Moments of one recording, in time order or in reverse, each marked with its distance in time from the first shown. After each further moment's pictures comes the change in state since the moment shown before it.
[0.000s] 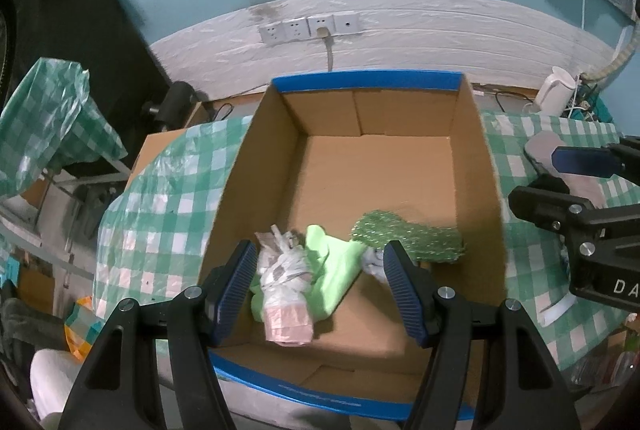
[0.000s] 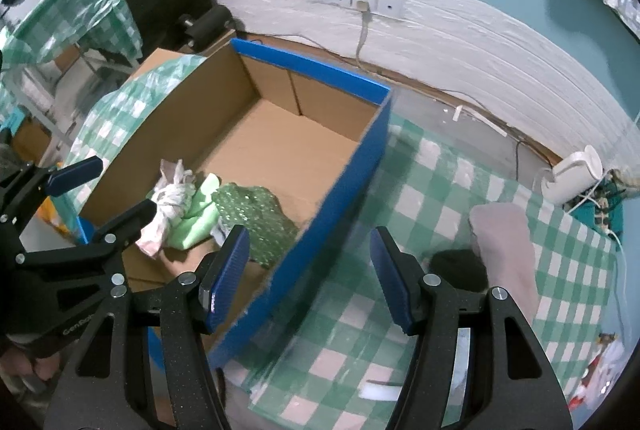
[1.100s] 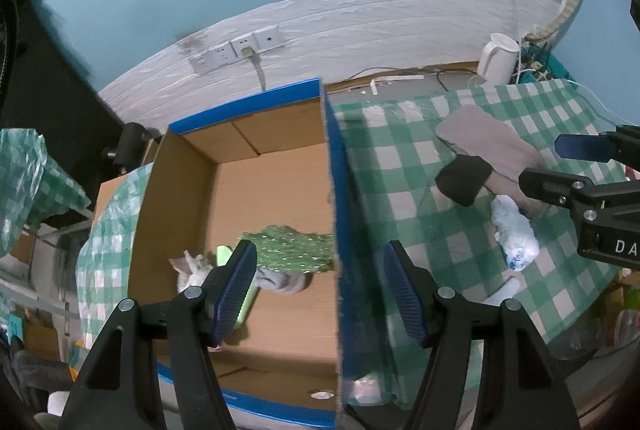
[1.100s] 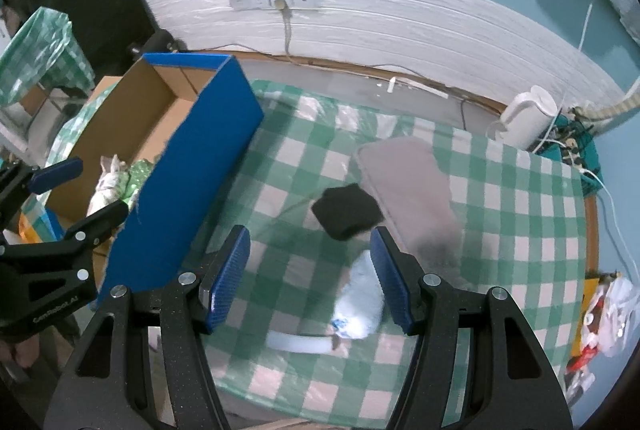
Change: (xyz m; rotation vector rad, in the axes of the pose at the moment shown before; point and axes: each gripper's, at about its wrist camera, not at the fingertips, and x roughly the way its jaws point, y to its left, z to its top) left arm -0.027 -0.109 0.005 0.183 -0.023 -0.082; right arm -0.045 -0.110 -0.072 0.170 -0.030 -0.082
